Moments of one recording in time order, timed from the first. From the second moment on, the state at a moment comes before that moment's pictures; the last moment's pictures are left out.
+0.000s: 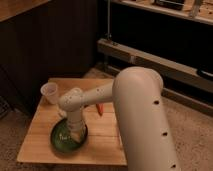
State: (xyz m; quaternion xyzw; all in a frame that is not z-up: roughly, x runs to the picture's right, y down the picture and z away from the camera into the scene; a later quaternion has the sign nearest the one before) arm -0.149 0.270 0.786 -0.48 0.14 0.22 0.84
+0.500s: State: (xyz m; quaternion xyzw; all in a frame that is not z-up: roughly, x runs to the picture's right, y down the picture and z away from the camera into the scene) arm -0.140 0.275 0.784 -0.48 0.14 0.22 0.84
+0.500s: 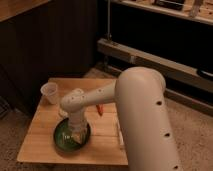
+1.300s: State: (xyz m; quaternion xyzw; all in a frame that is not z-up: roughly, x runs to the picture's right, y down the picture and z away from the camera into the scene) arm -0.118 0.289 0.775 -0.48 0.15 0.22 0.84
